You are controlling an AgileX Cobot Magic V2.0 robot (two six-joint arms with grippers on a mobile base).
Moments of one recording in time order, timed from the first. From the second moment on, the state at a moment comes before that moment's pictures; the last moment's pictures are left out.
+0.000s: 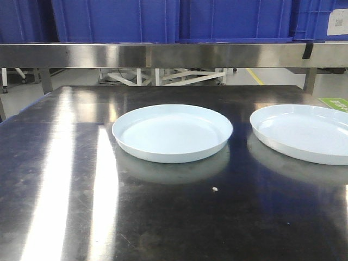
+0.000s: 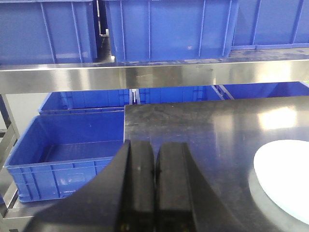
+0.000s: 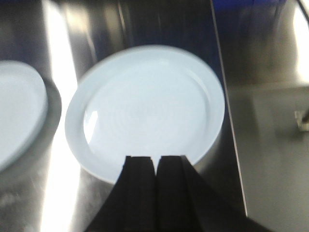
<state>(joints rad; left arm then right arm) -0.16 0.49 -0.36 -0.11 0.06 0.13 0.03 0.92 -0.54 0.13 0.36 0.11</state>
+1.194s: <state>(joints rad) -0.16 0.49 -0.36 -0.11 0.06 0.13 -0.16 1.82 -1.32 0.12 0.92 0.09</state>
